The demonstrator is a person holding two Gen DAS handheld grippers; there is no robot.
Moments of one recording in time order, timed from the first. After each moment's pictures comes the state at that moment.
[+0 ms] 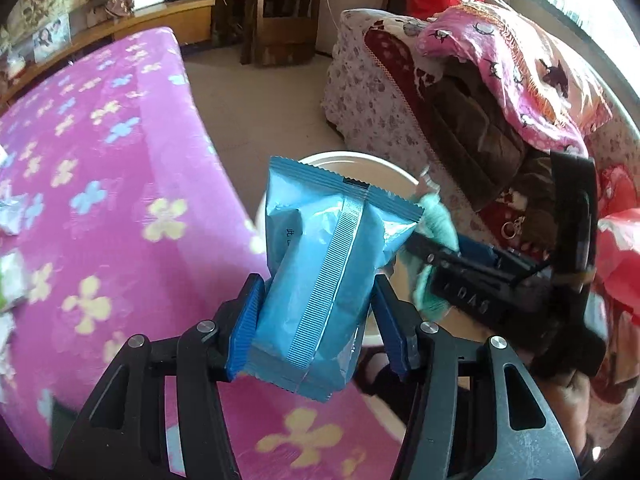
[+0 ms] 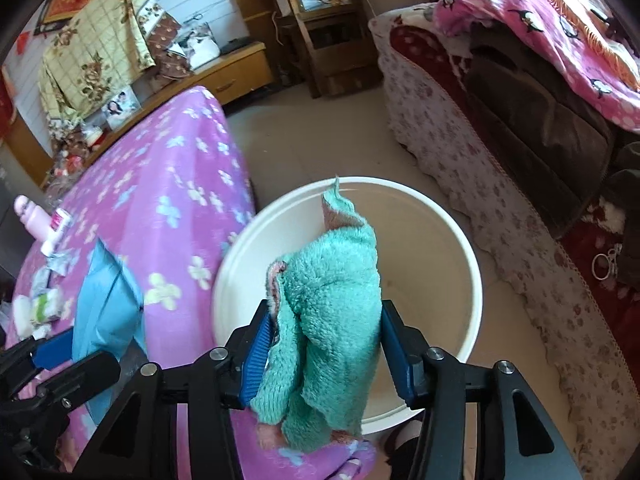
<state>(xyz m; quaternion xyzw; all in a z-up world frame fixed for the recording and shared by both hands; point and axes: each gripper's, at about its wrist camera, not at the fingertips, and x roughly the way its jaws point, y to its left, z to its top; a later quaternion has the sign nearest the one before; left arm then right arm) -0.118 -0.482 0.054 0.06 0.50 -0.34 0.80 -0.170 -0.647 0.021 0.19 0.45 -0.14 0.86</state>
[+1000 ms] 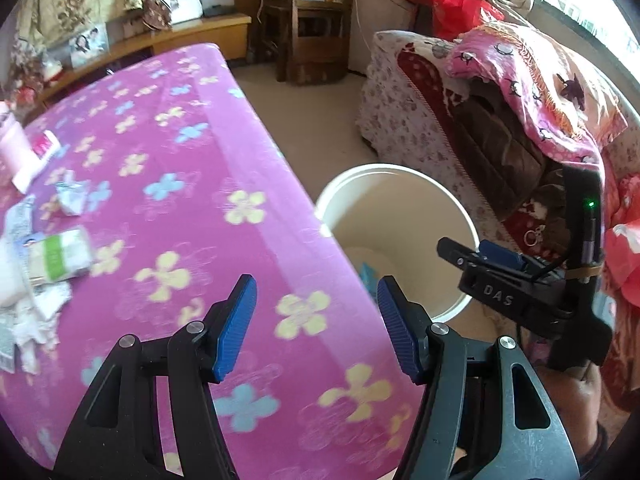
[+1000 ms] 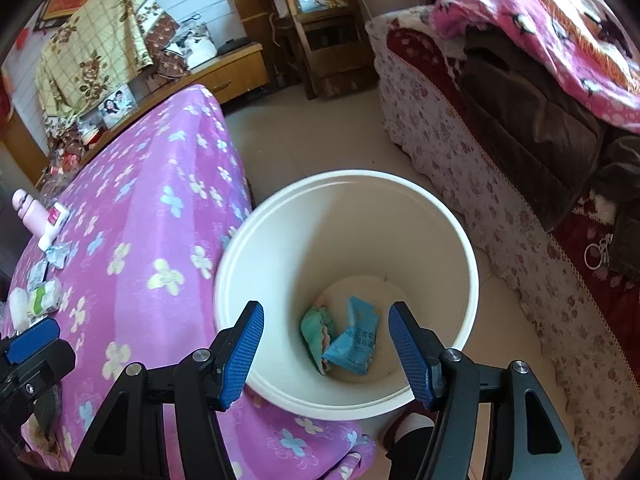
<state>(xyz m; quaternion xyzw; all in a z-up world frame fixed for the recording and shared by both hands) -0.137 -0.422 0.076 0.08 0.46 -0.28 0.84 -0.182 -0.625 0.028 0.18 0.44 -0.15 0.87</state>
